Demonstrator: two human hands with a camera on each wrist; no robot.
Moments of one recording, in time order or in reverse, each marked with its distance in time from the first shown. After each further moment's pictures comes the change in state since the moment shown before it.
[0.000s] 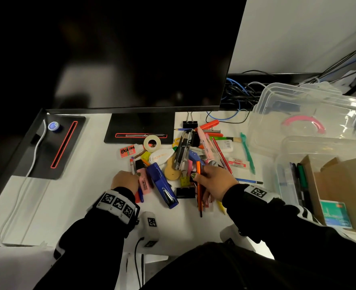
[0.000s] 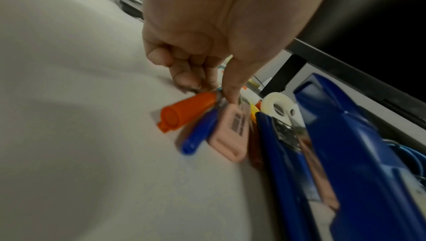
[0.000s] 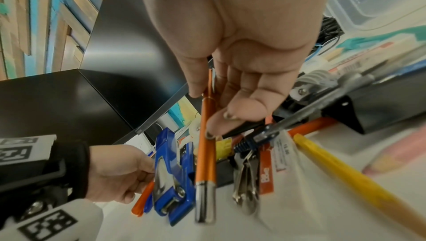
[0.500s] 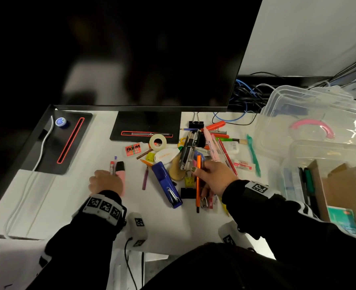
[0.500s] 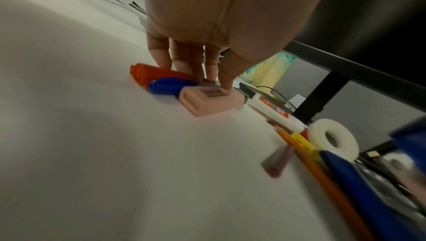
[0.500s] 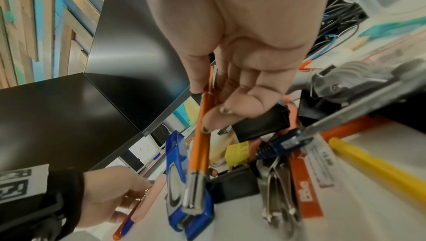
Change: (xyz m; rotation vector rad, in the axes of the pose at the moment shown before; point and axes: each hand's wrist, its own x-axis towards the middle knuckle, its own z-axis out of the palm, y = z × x) left_hand 0.011 -0.041 -0.018 -0.170 0.301 -0.221; right_hand 0.005 -0.015 0.002 0.143 -0.017 -0.014
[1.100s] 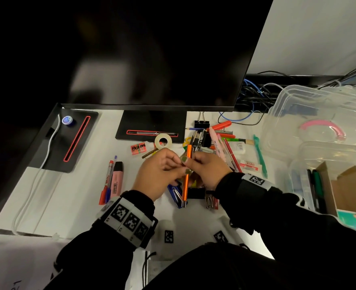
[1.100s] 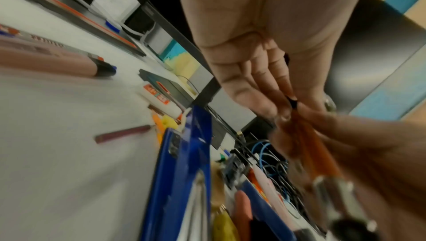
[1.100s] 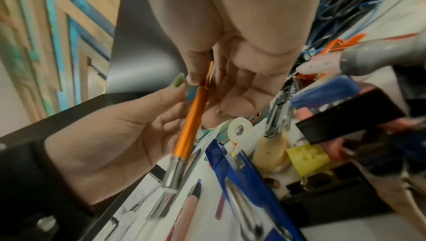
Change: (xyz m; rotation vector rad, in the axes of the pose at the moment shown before) left_hand -0.119 0.061 -0.042 -0.605 -0.510 0.742; right_hand 0.004 -0.030 0.010 0.143 0.000 -0.186
